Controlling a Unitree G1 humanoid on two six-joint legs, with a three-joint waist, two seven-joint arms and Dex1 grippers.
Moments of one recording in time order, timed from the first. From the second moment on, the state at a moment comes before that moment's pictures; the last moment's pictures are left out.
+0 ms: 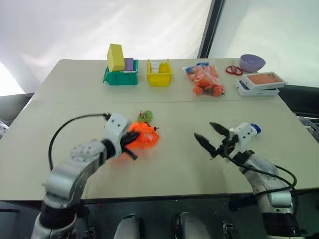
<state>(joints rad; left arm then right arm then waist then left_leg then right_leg) -0.20 0.47 0.04 -0.62 -0.39 1.08 -0.46 -0.09 -0.41 -0.18 -0.15 0.43 0.20 0.64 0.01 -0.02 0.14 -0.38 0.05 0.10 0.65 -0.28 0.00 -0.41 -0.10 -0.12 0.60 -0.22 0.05</state>
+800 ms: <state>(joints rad) -0.18 0.43 -0.11 -0.52 -0.42 0.91 -0.49 -0.17 -0.15 -0.32 -0.36 0.18 0.69 -0.16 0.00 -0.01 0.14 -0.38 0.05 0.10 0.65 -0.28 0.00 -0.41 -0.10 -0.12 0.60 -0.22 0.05</state>
